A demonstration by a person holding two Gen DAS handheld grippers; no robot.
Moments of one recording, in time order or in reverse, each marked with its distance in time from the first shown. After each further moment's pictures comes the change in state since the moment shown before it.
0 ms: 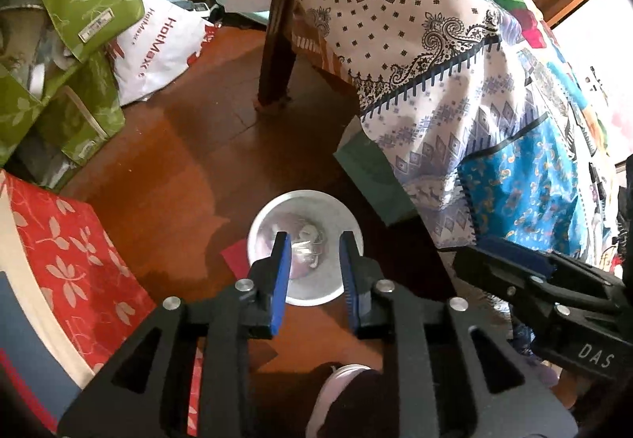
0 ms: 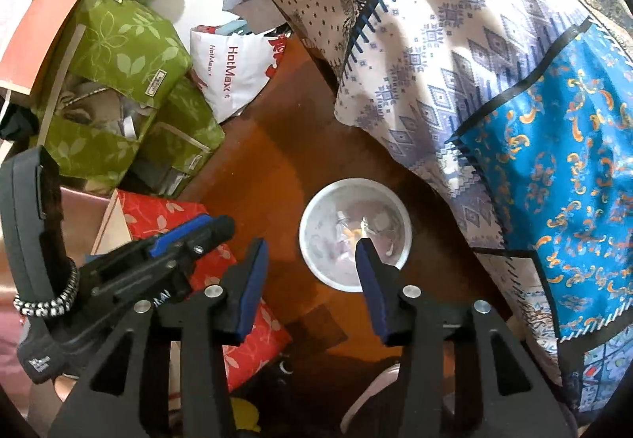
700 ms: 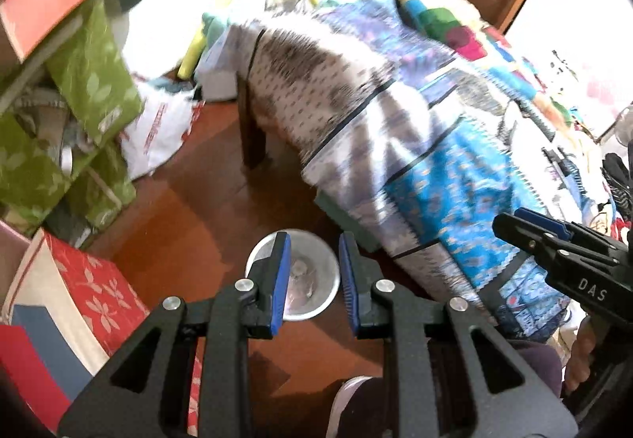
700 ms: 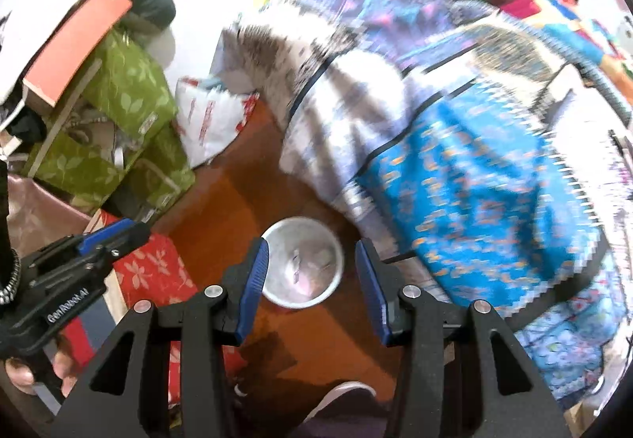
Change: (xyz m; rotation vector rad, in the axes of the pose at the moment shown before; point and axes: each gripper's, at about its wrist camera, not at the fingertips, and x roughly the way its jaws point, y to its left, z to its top) left arm -0.113 -0.070 -0.030 0.177 -0.225 0.009; right arm -0.120 -0.030 -0.043 -0.031 -0.281 -0.154
